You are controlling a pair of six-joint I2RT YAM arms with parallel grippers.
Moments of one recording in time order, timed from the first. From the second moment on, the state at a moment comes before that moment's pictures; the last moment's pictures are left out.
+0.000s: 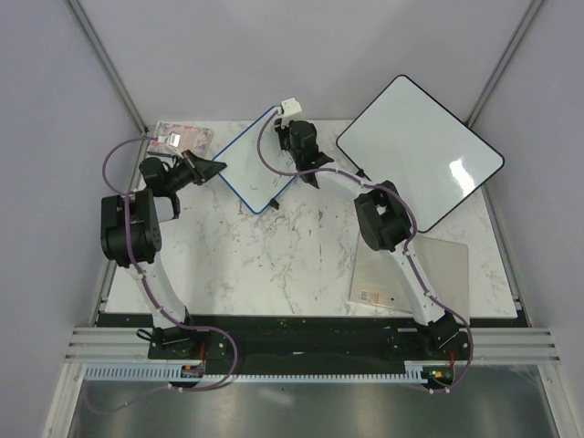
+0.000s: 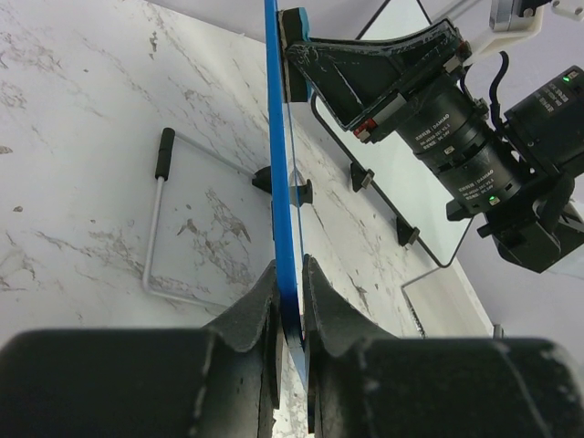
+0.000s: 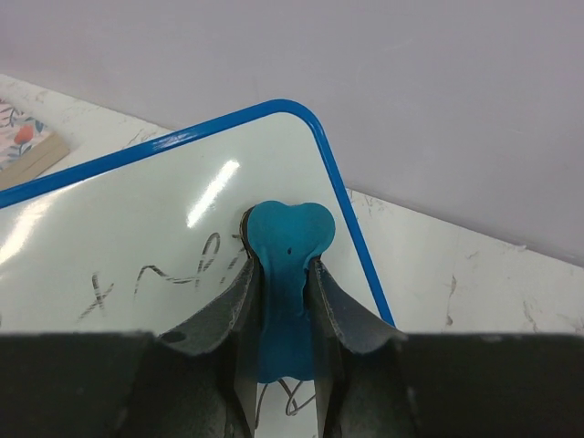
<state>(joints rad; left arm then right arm) 0.20 2.00 0.99 0.98 1.00 -0.75 0.60 2.57 2.14 0.35 0.25 -0.04</state>
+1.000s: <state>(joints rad) 0.19 1.98 0.99 0.92 0.98 -0.71 0.71 2.48 2.12 0.16 -0.07 -0.23</state>
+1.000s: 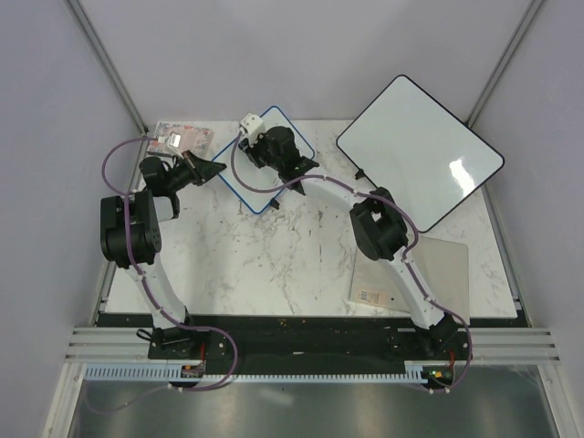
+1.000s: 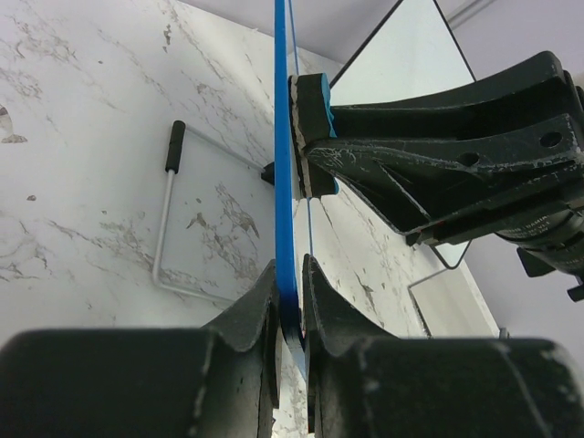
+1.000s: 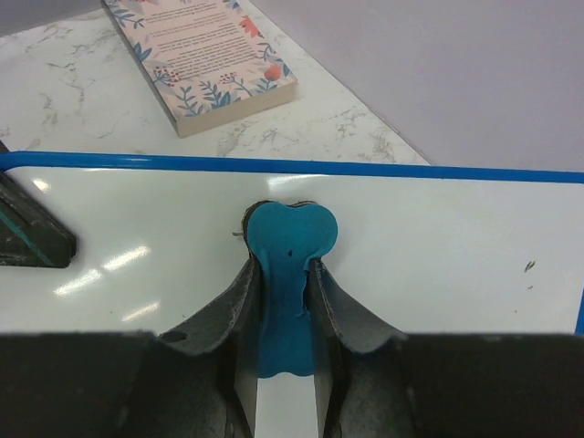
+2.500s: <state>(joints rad) 0.17 1.97 0.99 0.94 1.02 -0.71 0.53 2.34 1.64 0.41 0.07 0.28</state>
